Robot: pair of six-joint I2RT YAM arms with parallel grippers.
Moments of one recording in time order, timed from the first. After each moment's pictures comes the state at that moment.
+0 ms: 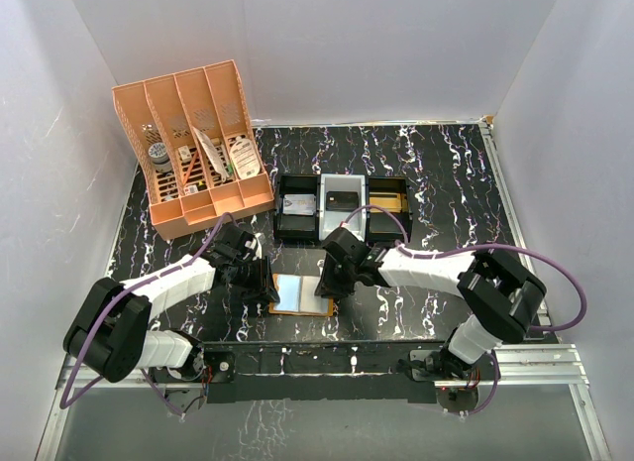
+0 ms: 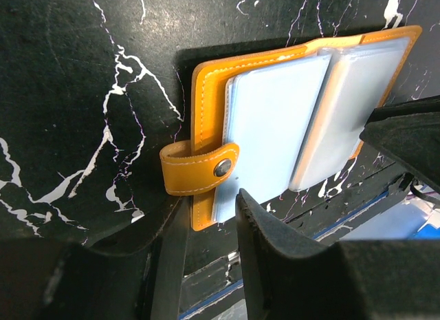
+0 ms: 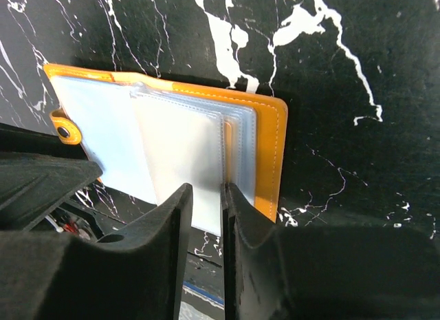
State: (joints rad) left arm -0.51 1.30 0.55 -0.41 0.37 -0.61; right arm 0.90 1.56 0.81 -0.27 -0.09 1.10
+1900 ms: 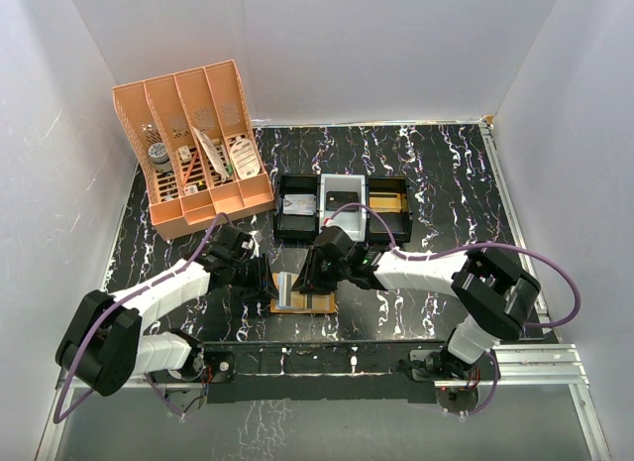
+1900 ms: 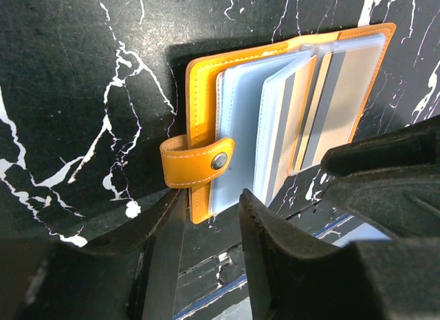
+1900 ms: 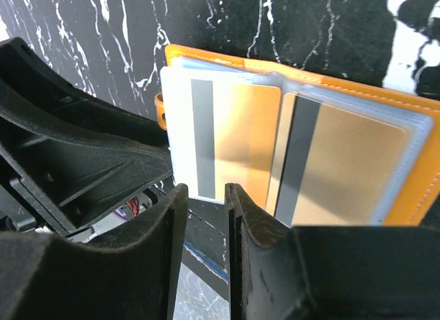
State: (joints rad) left arm -0.51 1.23 0.54 -0.42 0.35 -0.65; right arm 0.94 1.59 0.82 -0.02 -0.20 1.13
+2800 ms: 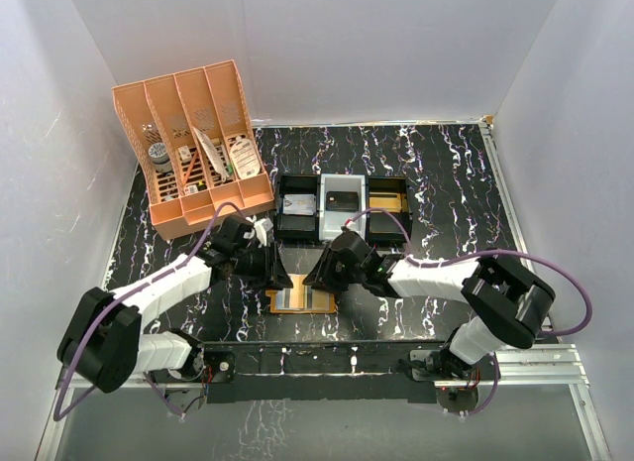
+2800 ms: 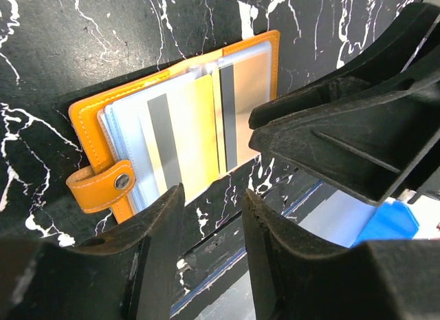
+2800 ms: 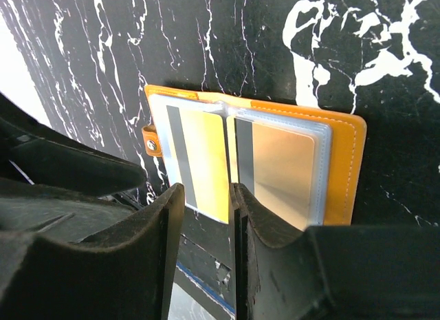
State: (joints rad) left arm -0.52 1.23 0.60 -0.33 0.48 -0.64; right arm 0.90 1.51 0.67 0.09 -0.09 1.20
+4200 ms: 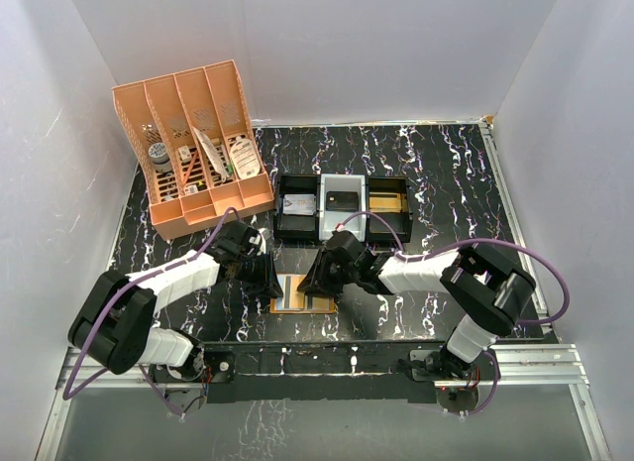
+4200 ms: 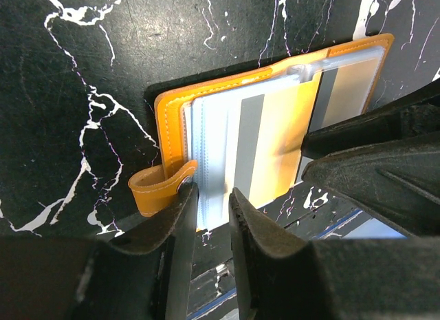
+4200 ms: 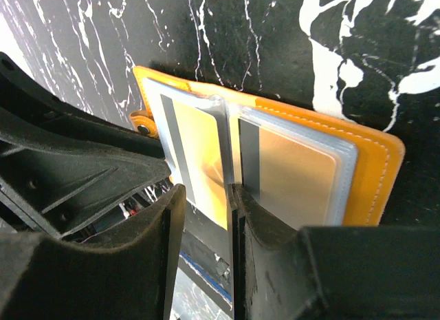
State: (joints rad) left arm -0.53 1.35 0.58 -0.38 0.36 -0.61; right arm 0.88 1.62 0.69 0.16 -0.22 1.20
